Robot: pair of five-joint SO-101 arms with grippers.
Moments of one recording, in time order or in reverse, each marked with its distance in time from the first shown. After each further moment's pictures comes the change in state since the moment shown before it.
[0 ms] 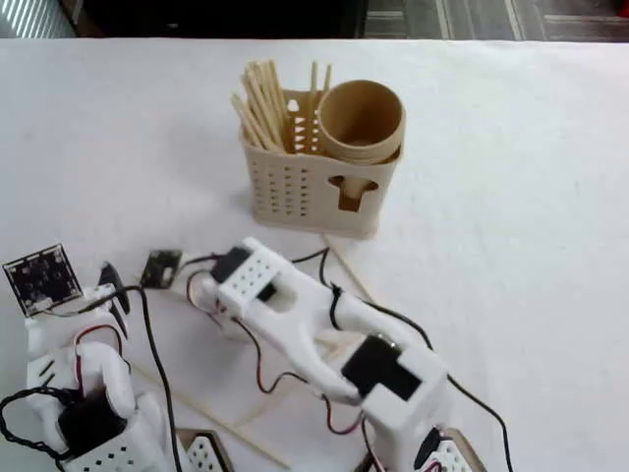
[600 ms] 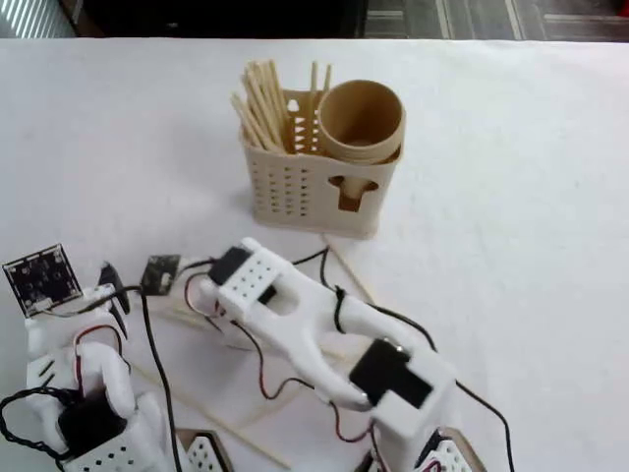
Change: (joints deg) left arm 0.0 0.0 0.0 0.0 0.0; right arm -0.7 -8.6 4.2 4.0 0.1
